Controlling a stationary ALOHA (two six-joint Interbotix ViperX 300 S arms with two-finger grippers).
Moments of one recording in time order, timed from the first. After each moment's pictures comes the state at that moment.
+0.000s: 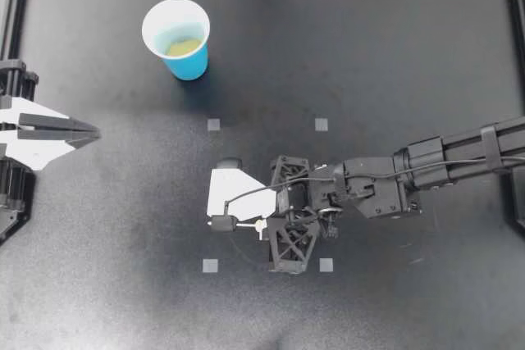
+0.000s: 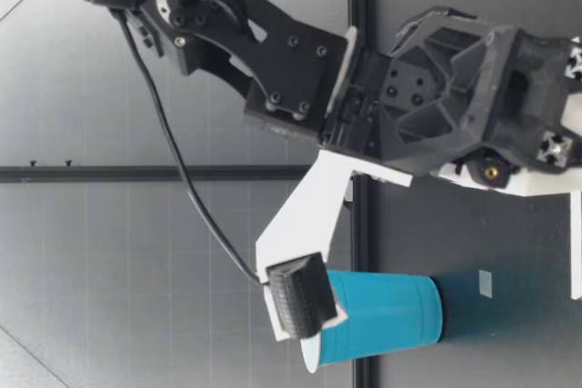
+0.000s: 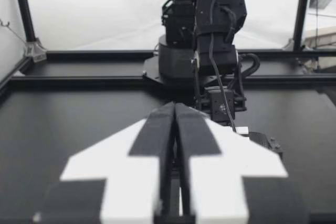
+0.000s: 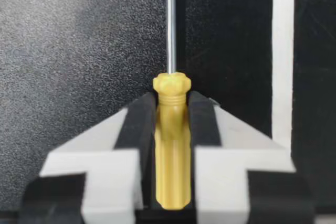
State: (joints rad) left arm 0.02 -0.98 1.26 0.00 -0.33 0.01; right arm 0.10 0.38 0.30 0.00 0.56 0.15
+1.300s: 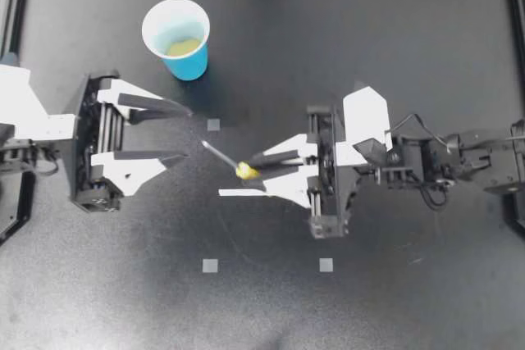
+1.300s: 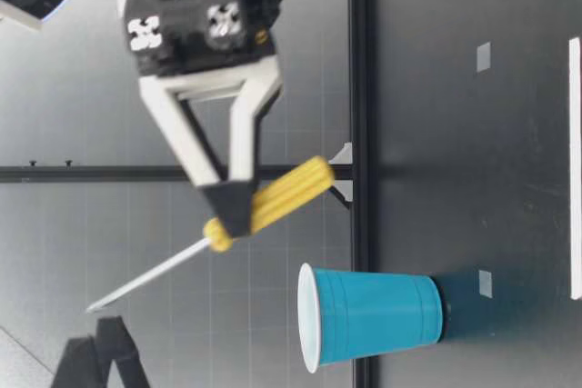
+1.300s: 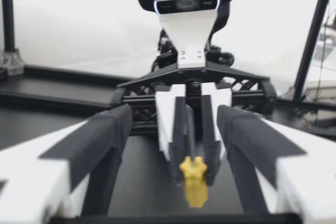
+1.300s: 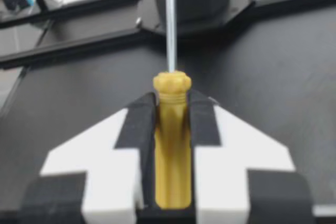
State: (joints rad) left arm 0.02 -0.35 1.13 -0.03 -0.93 -0.12; right arm 0.02 0.05 0.78 0.01 -0.71 0.16
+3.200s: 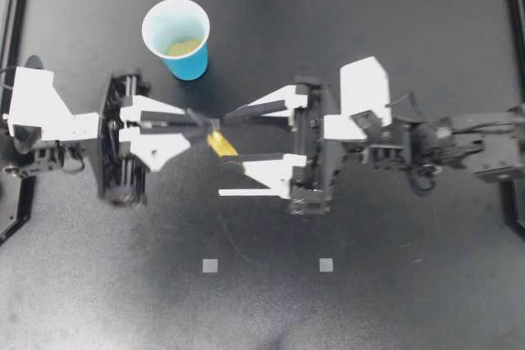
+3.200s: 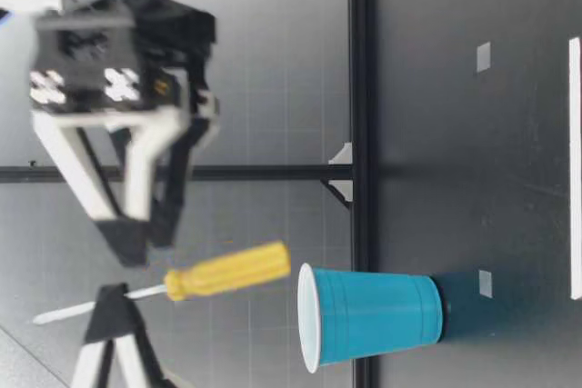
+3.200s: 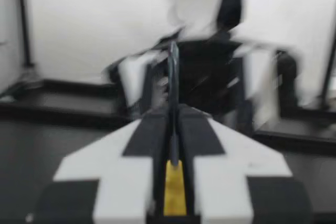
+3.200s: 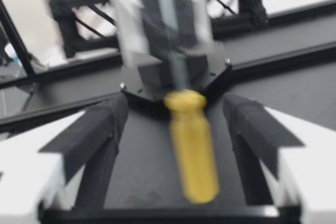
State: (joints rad) left arm 0.04 -0.24 1.10 -0.09 -1.03 -0.03; right arm -0.01 0.00 0.73 0.07 -0.72 0.13
